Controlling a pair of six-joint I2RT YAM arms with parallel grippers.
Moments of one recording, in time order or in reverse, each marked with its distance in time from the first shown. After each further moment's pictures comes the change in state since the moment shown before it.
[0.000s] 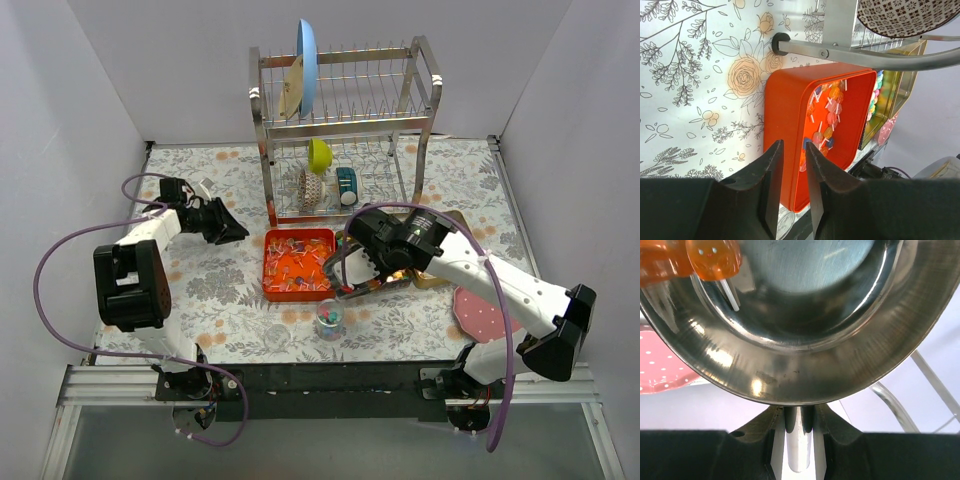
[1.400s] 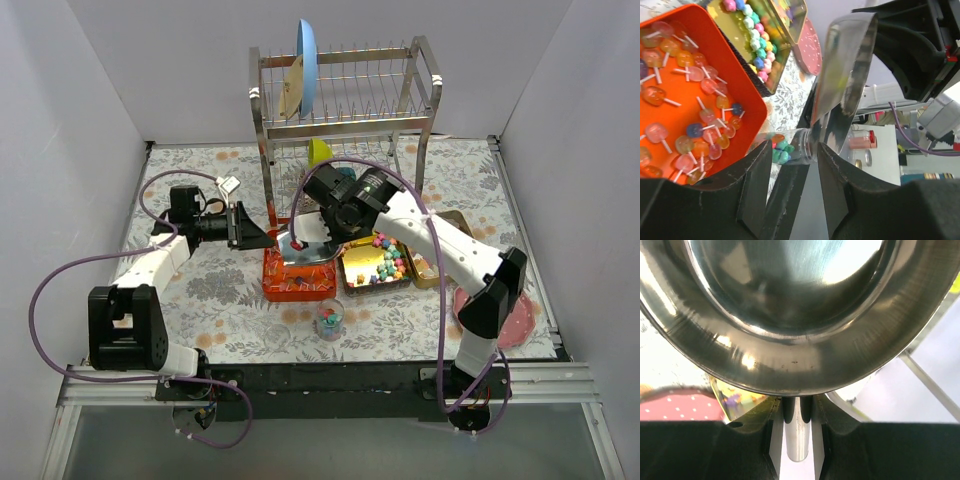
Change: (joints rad) left arm -0.132 -0.280 -0.195 0.220 0.488 0.027; right arm -0.042 0.377 0.464 -0.053 -0.179 0.216
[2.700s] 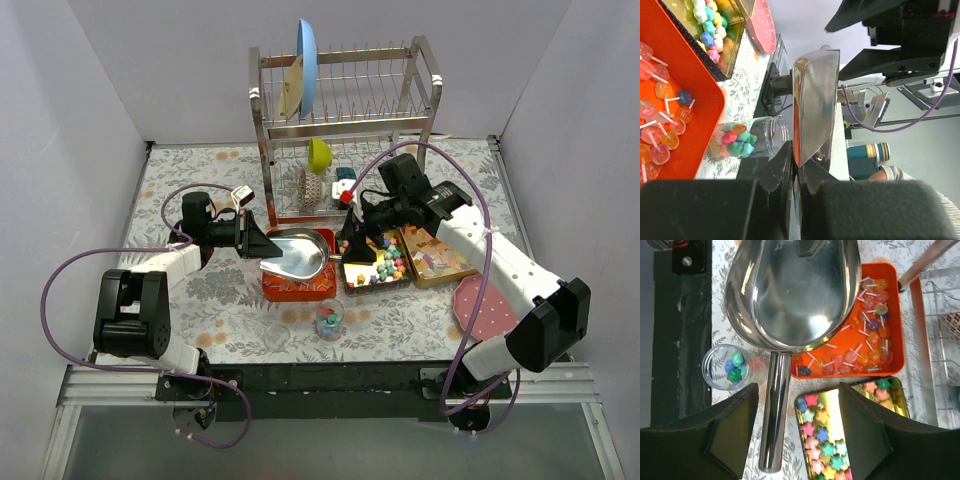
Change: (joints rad) left arm -0.063 0.082 -0.153 0.508 0.185 -0.439; right arm -0.326 -0.314 -0.463 0.486 -0.985 0.357
